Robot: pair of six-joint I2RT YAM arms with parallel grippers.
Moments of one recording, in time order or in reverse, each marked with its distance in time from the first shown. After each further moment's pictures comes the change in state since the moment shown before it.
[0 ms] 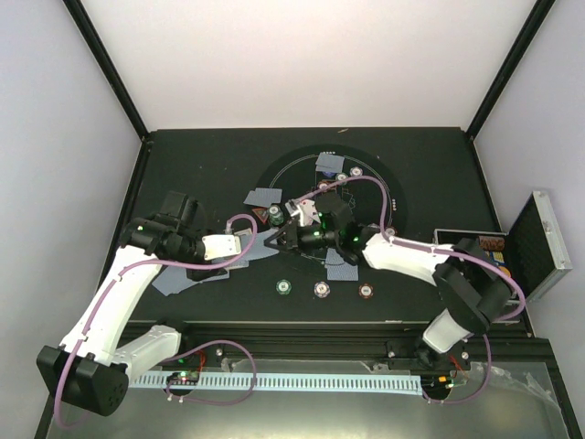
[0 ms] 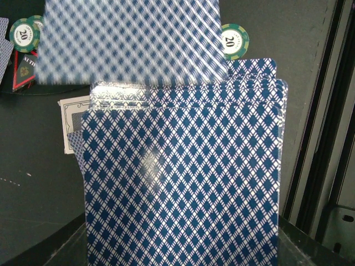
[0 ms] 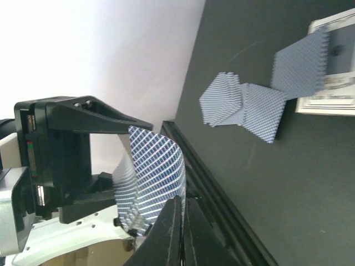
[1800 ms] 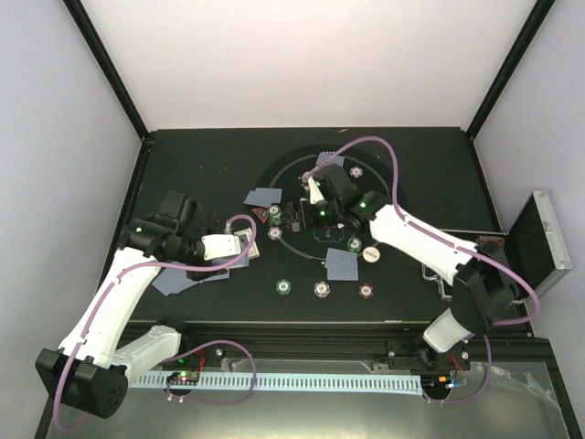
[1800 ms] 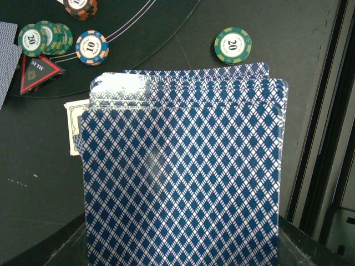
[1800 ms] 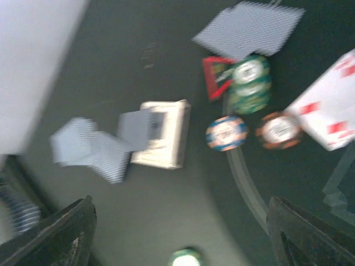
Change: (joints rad) left arm 0.000 -0.014 0.000 0.008 0.000 0.000; right arm -0.087 0.014 0.411 -0.848 0.533 -0.619
